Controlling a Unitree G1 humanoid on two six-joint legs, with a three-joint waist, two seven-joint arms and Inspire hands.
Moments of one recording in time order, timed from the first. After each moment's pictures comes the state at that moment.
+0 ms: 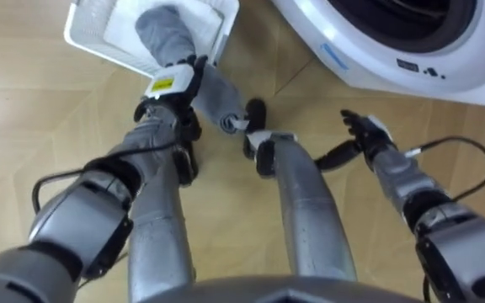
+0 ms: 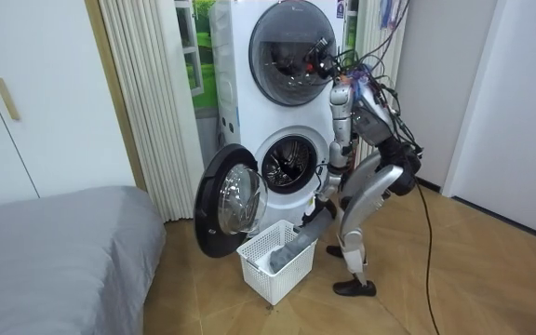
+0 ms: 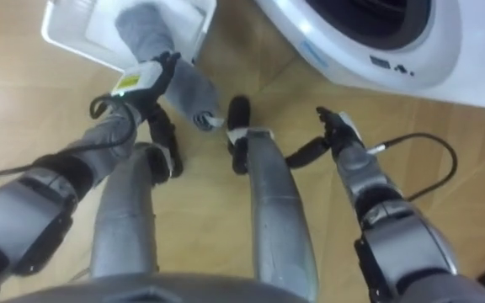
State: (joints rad) left arm -0.59 0.18 -0.50 1.21 0.67 -0.13 0.30; right arm -0.43 -0.30 0.35 1.17 0.12 -0.07 -0.01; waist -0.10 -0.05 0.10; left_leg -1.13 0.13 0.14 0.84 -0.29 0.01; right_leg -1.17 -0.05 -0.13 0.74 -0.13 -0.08
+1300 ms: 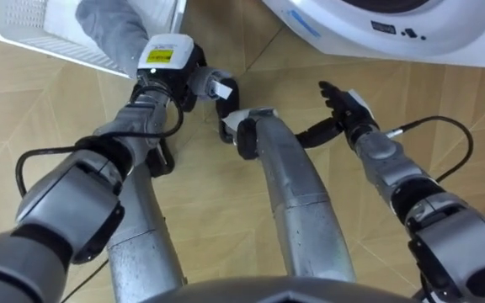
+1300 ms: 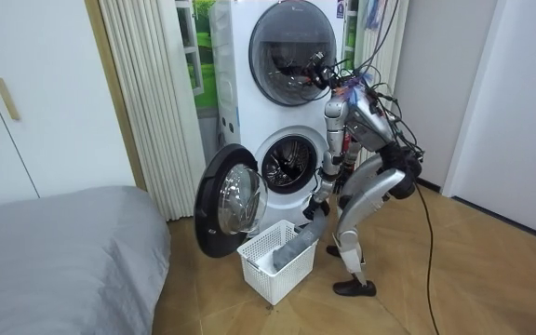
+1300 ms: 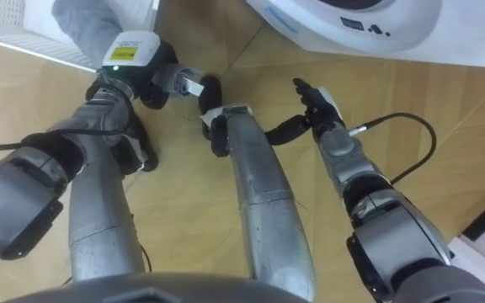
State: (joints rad) left arm -0.67 0.24 -0.61 1.22 0.76 -0.14 0.41; right arm -0.47 -0.26 0.45 1.13 0.22 -0.13 -0.04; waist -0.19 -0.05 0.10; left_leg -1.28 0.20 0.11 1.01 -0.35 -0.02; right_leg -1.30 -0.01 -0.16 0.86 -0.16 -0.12
